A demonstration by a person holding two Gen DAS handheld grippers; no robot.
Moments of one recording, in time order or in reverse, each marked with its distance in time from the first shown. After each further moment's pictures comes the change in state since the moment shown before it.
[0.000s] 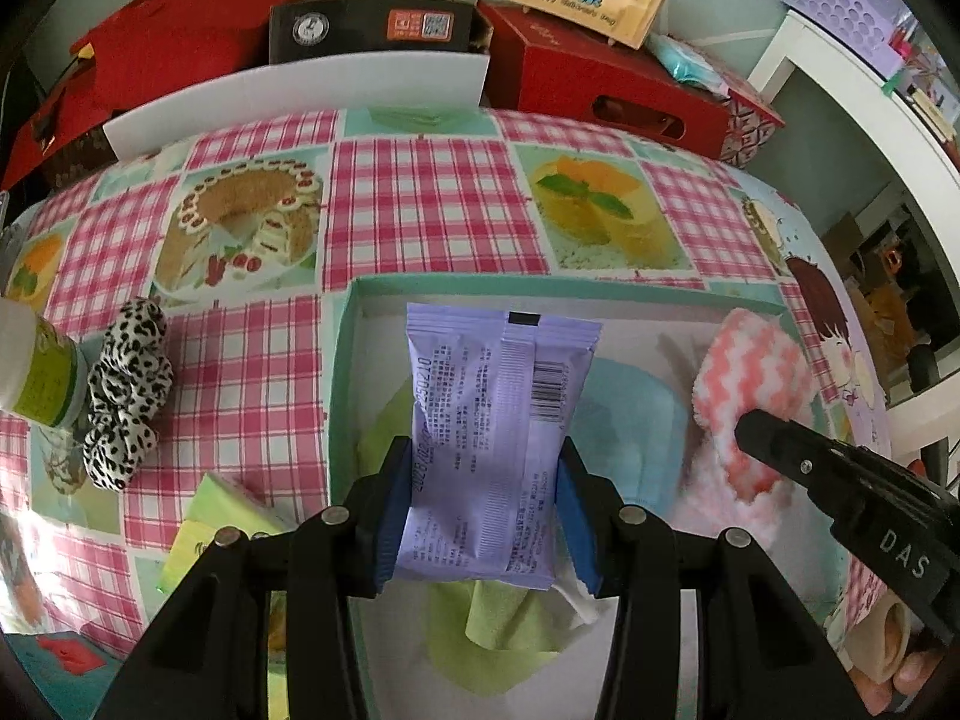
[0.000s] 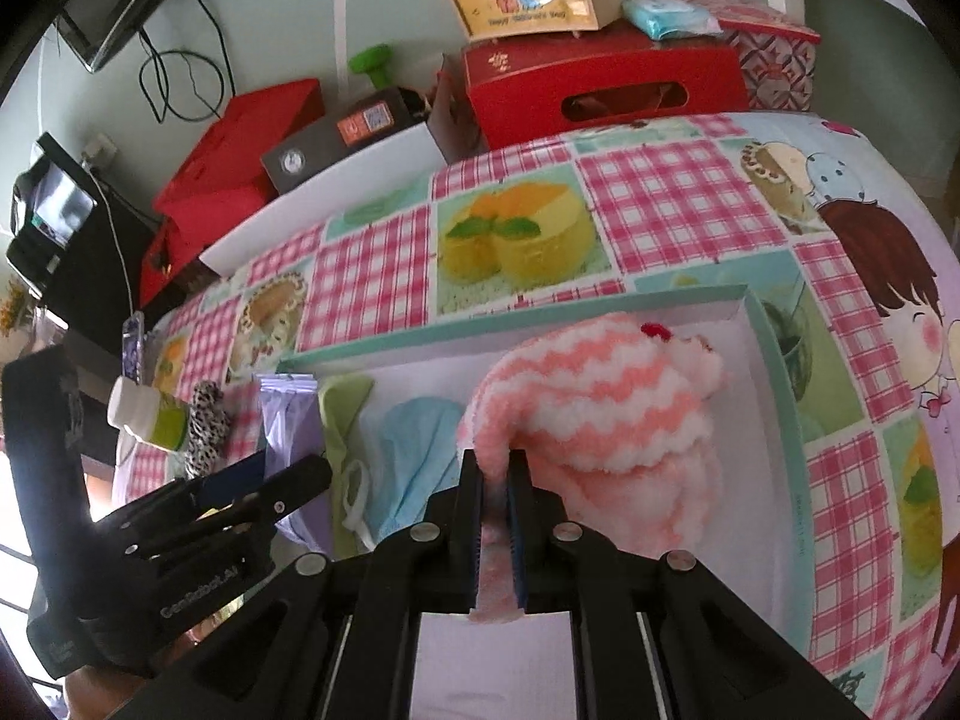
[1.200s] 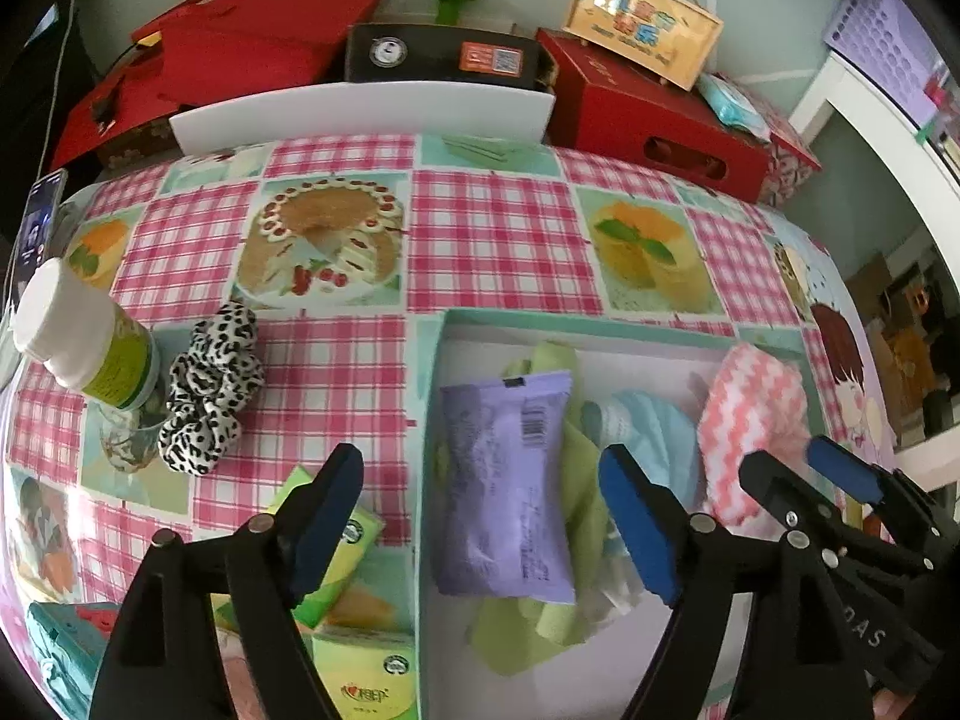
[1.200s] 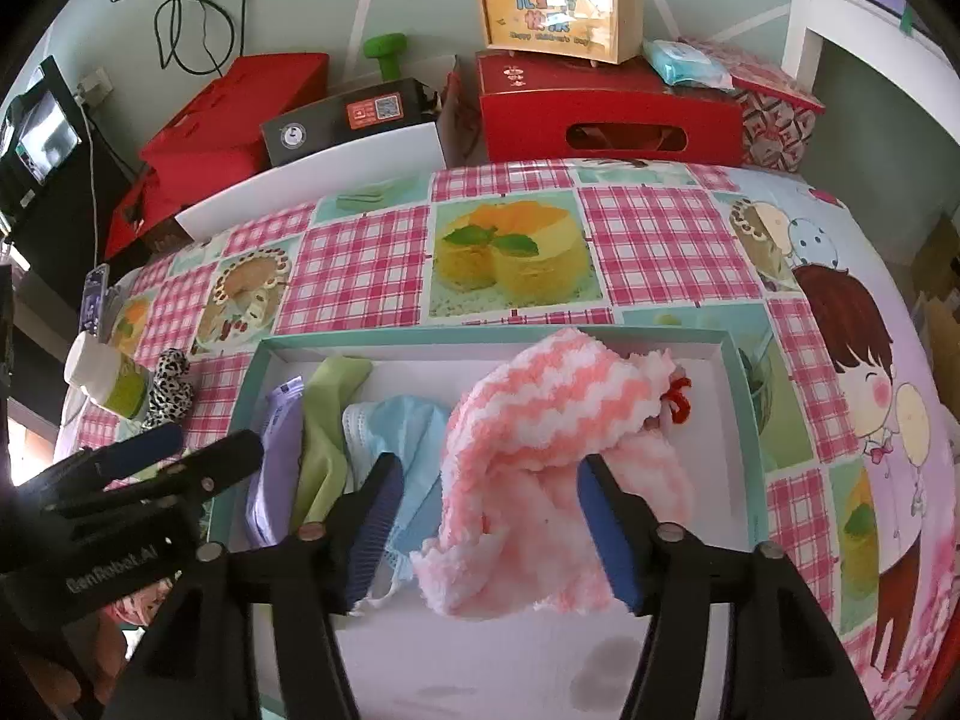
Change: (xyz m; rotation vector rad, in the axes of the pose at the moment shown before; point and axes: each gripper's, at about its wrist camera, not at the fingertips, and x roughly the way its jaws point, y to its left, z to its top) left arm -0.030 0.022 0.004 -0.091 -0.045 0.076; right arm -0.006 0.026 0.003 -0.126 -0.027 -0.179
